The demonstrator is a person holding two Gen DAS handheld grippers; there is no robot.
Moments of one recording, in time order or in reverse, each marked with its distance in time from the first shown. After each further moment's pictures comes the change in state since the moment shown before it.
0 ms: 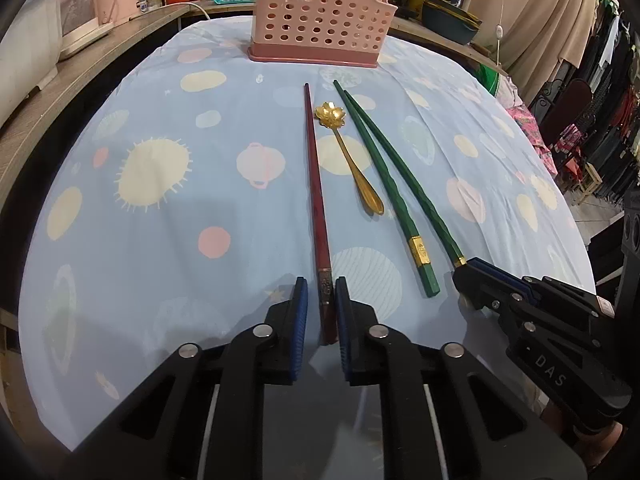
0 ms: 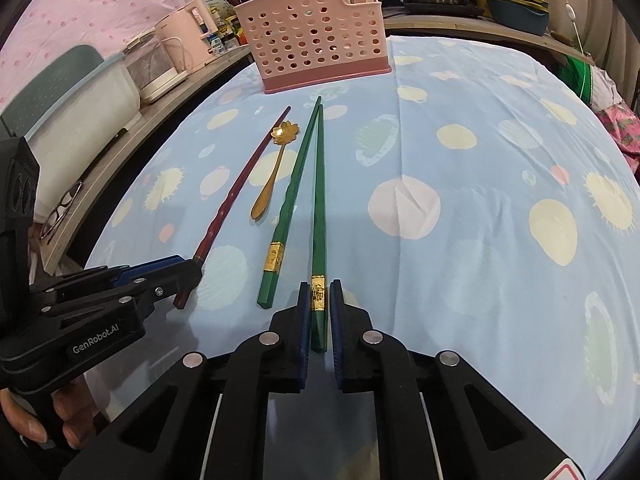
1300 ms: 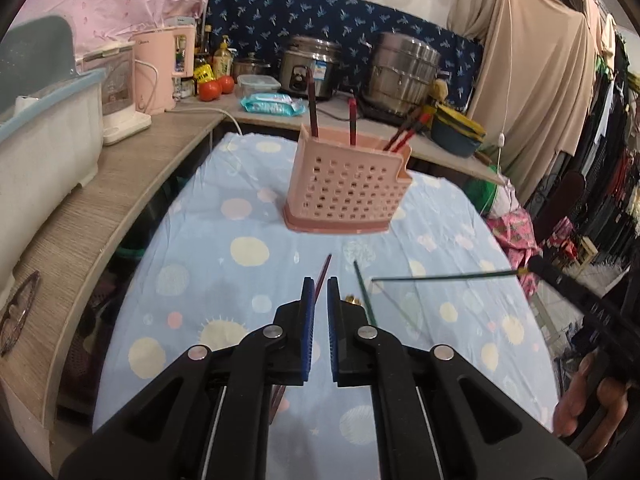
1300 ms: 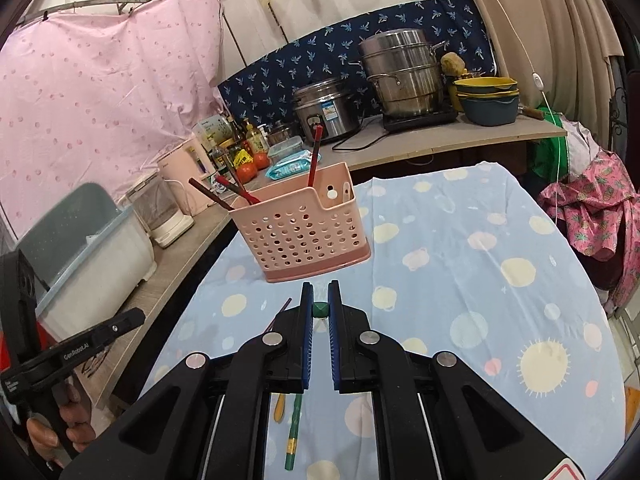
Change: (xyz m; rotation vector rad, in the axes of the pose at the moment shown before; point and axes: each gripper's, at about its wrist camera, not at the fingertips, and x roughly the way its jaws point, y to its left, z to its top) left arm -0.095 0.032 0.094 -0.071 -0.296 0.013; right arm -0.101 -0.027 0.119 0.098 -0.377 0.033
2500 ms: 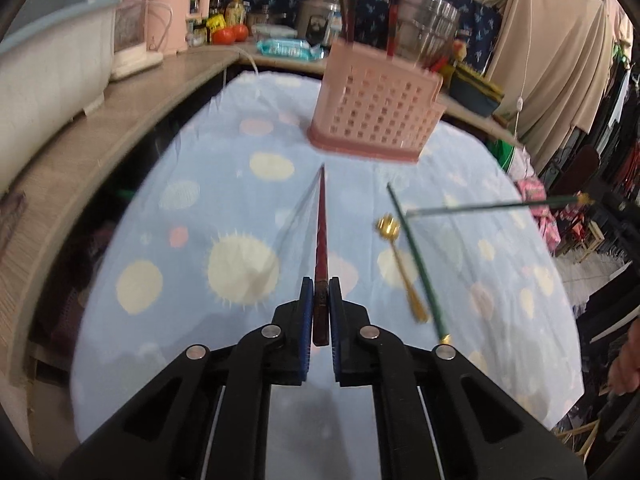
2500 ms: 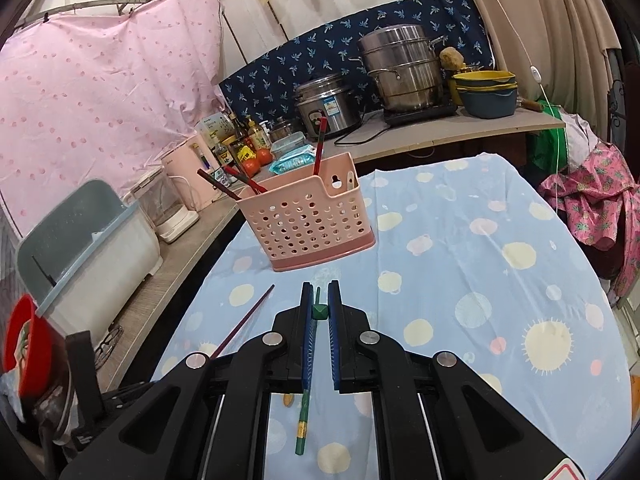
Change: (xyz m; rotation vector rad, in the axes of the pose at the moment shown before) left arm 0.022 0.027 -0.047 -0.035 0.092 0.014; right arm -0.011 0.008 -0.012 0.008 0.008 0.011
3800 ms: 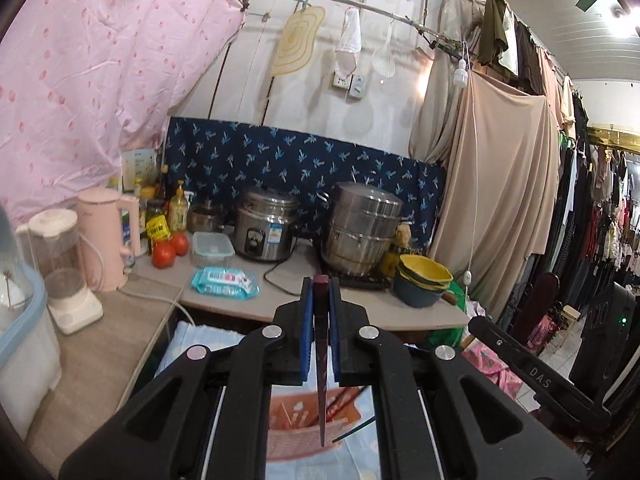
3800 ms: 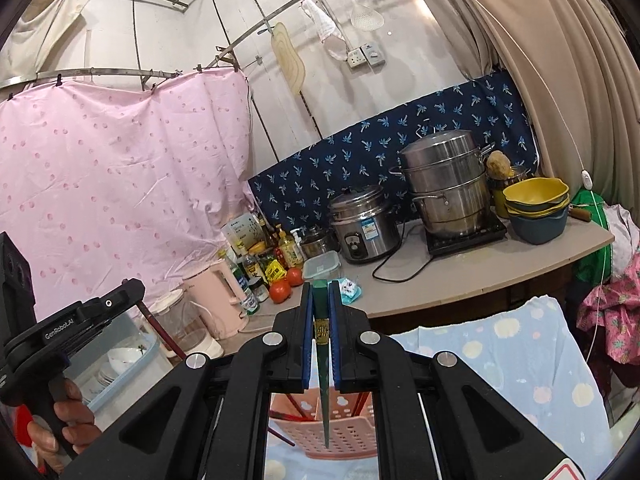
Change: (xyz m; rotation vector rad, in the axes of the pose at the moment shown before) left arm -0.080 -0.085 0.282 0.074 -0.554 -0.139; right arm 0.045 0.029 0.216 -0.018 -0.299 0.115
